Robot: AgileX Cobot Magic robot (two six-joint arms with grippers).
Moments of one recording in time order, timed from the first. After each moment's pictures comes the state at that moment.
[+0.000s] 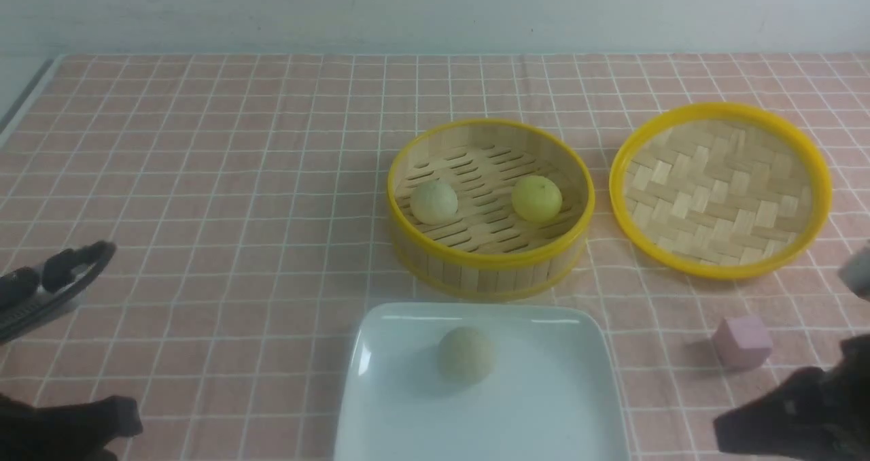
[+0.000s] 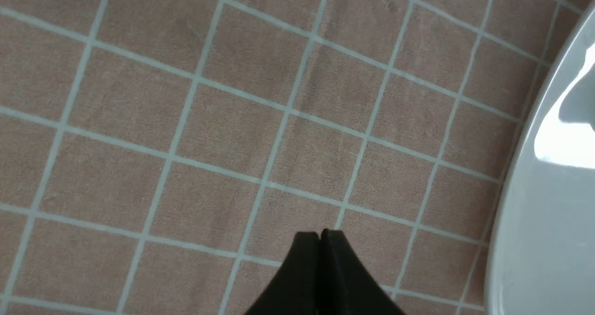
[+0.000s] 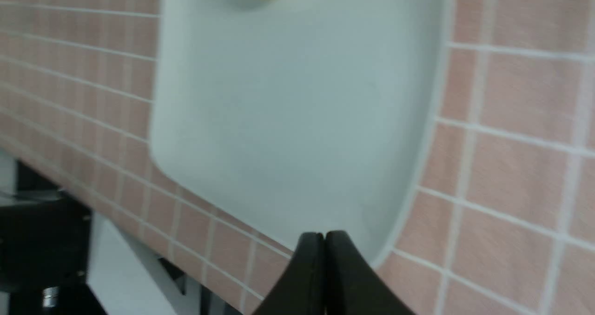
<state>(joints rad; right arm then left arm) 0.08 1.08 -0.60 0.95 0.98 -0.54 -0.04 0.86 -0.53 -0.24 0.88 -0.27</state>
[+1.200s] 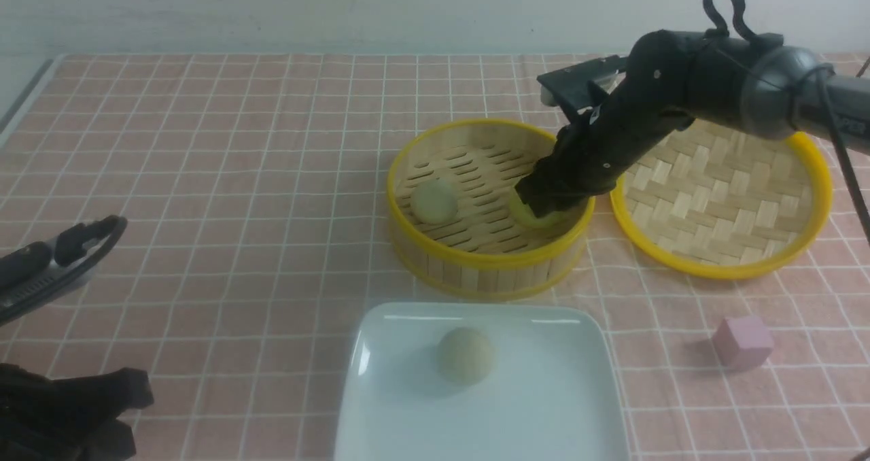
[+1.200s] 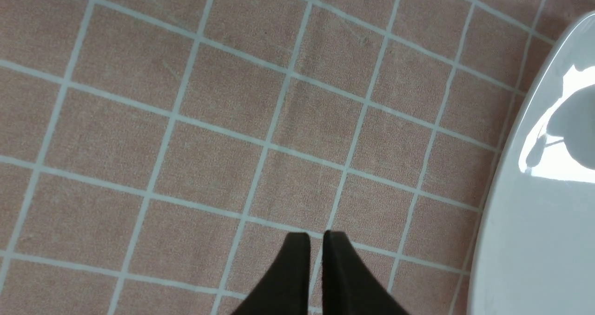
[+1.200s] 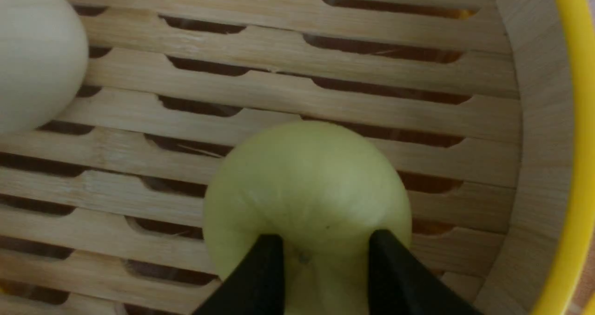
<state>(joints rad) 0.34 2.14 -1.71 0.26 0.74 -0.27 -0.04 0.89 -0.53 -0.26 0.82 -0.26</state>
